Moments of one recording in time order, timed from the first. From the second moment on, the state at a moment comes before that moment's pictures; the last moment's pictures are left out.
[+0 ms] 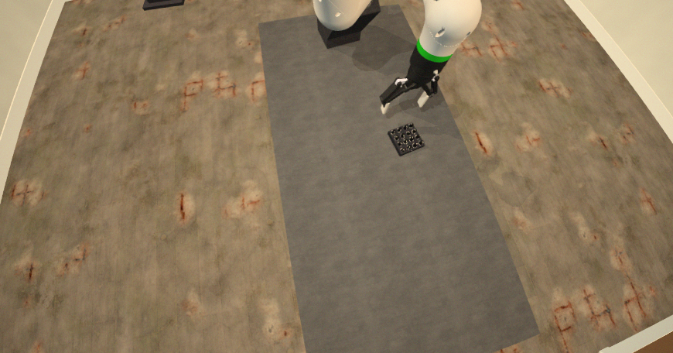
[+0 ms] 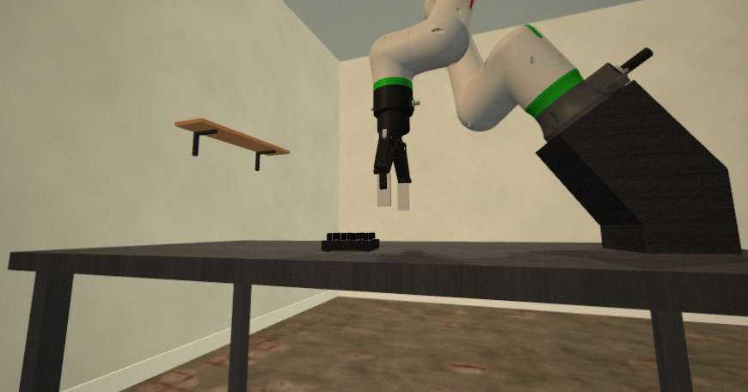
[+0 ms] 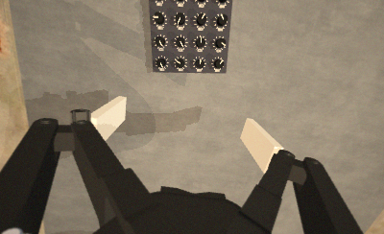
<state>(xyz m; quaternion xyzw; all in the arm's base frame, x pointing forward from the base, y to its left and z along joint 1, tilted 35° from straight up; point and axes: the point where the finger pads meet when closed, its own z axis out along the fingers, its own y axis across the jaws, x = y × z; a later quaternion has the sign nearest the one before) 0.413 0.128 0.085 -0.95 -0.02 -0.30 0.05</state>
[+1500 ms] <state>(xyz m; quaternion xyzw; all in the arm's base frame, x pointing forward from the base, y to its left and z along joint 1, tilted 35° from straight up) 0.430 0.134 0.105 -0.94 0.17 -0.28 0.11</state>
